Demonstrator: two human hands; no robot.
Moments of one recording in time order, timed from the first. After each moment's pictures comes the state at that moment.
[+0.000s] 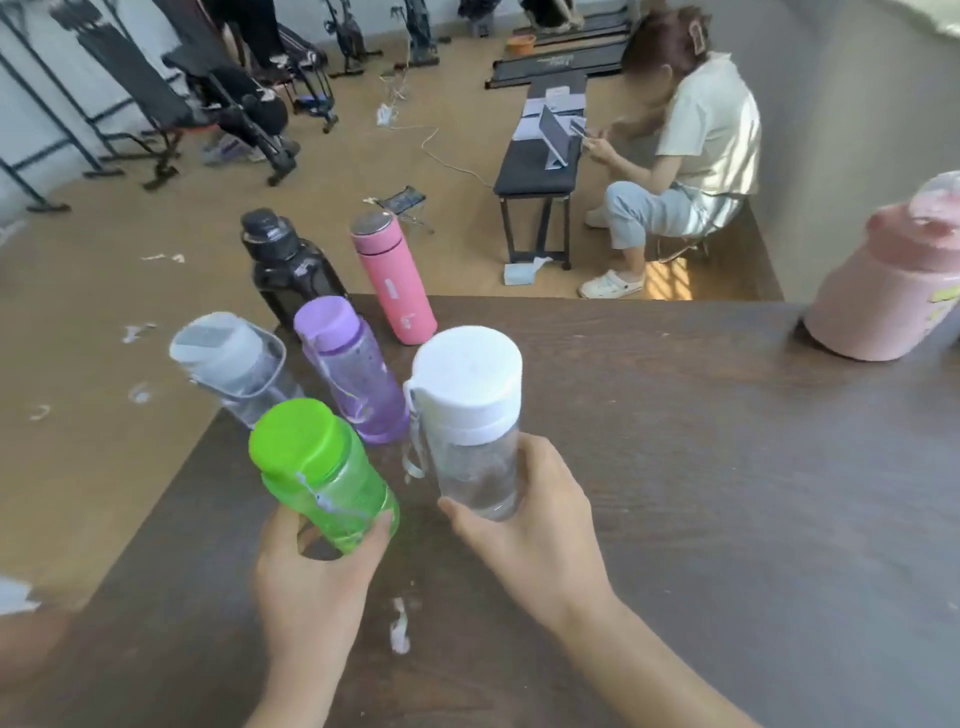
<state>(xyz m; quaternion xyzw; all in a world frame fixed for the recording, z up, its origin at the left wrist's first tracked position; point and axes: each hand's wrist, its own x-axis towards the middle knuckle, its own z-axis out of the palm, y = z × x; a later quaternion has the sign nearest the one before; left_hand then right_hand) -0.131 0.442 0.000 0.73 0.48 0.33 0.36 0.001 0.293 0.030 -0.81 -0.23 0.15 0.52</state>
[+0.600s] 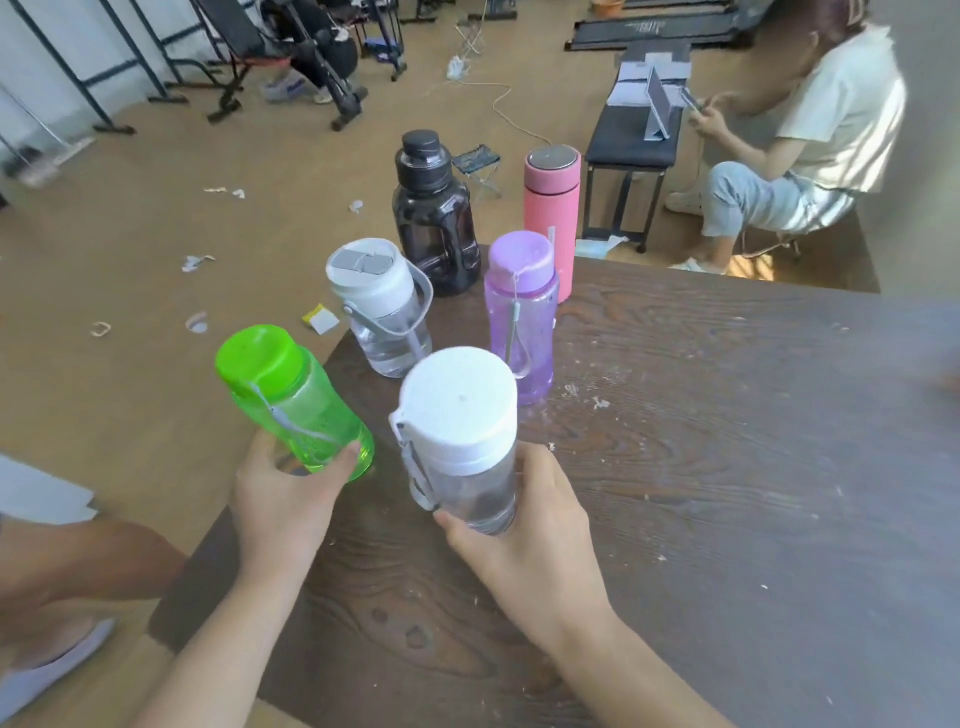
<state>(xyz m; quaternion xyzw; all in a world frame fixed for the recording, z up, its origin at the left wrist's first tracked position) -0.213 0.610 -0.017 0.68 0.52 0.33 0.40 -0.097 0.413 0.010 -0.82 -0.27 0.19 0.47</state>
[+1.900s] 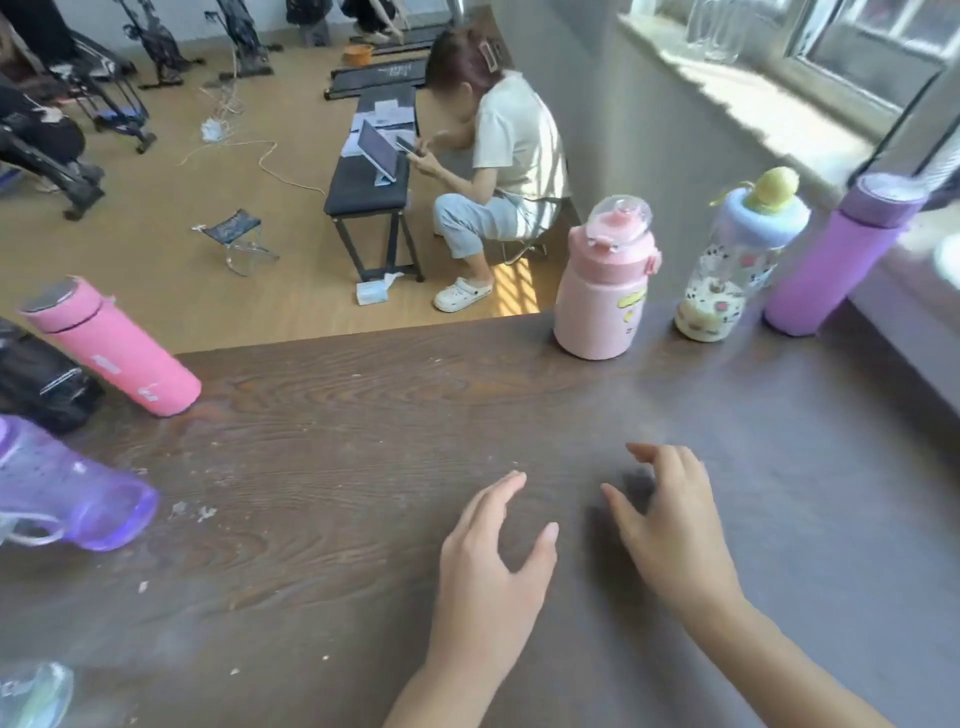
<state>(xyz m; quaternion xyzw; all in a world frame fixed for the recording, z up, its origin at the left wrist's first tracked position) 0.062 0.187 -0.025 0.84 0.13 0.15 0.50 0.154 0.020 -0.018 -0.93 -0.05 0.01 0.37</state>
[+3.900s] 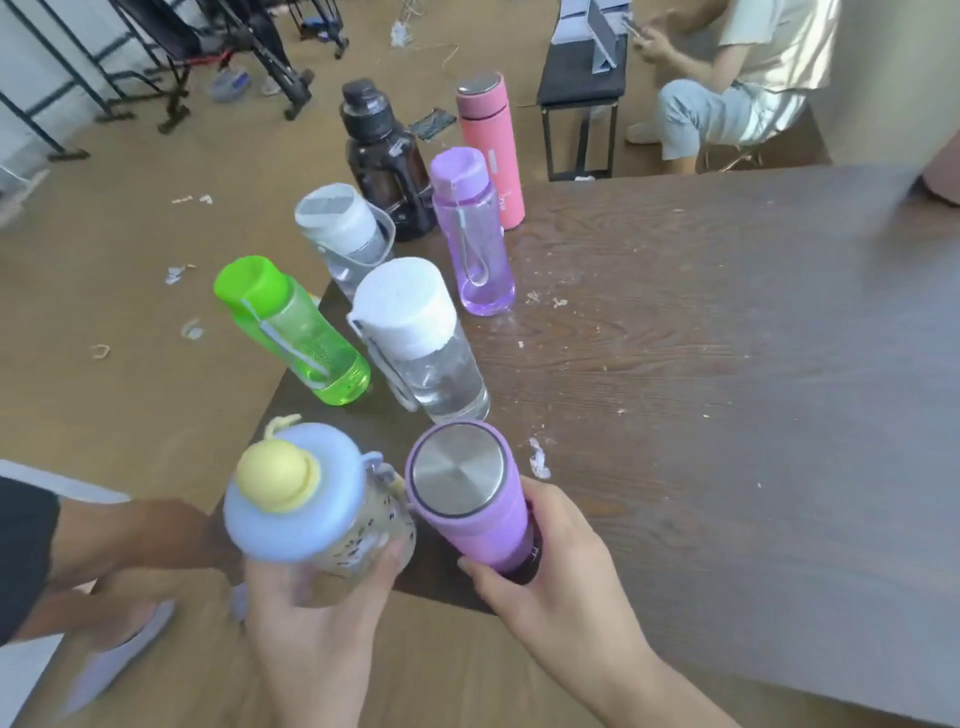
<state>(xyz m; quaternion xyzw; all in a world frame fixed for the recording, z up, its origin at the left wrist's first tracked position) -0.320 0.449 -0.008 0.63 0.43 0.42 0.49 -0.200 0.306 -0.010 -0.79 -0.27 0.22 0.50</state>
